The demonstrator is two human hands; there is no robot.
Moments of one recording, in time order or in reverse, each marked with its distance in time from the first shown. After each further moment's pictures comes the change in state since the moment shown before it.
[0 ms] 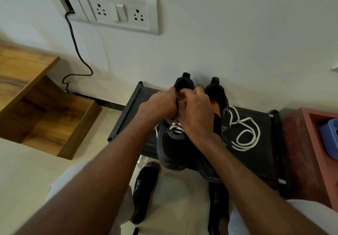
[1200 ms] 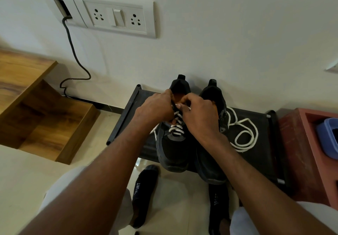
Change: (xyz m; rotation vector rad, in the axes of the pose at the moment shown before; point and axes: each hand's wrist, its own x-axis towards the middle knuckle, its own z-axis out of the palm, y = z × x) left_hand 0.003 -0.005 0.003 -0.010 0.061 -0.006; right_hand 0.006 0.018 -0.006 0.162 -0.063 0.055
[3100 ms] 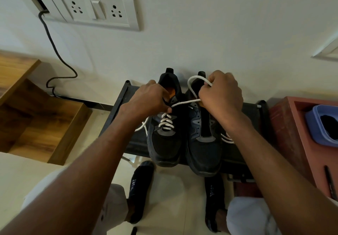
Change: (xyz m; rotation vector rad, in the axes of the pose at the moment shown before) left_hand 0.000 0.009 -0.006 0.071 0.035 0.157; right_hand 0.017 0.014 -0.076 -0.119 0.035 0.291
